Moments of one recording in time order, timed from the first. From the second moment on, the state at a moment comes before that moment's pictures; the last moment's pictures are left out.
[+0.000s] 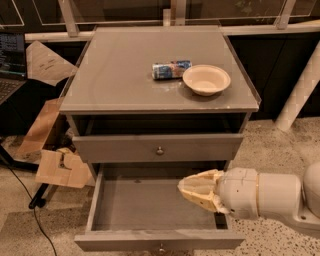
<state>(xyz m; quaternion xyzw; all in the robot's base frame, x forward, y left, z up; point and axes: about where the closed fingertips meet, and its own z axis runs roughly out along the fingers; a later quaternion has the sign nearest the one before) 0.383 -0.074 0.786 -0.46 0.70 0.30 0.45</state>
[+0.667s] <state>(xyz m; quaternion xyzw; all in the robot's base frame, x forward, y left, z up) 0.387 -0.090 0.718 -0.43 0.71 0.31 0.46</state>
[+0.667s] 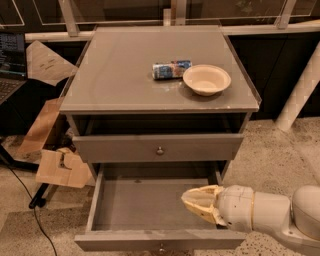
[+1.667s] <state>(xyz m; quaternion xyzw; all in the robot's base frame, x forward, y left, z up) 0.387 -0.085 0.608 -0.41 0.74 0.34 0.42</state>
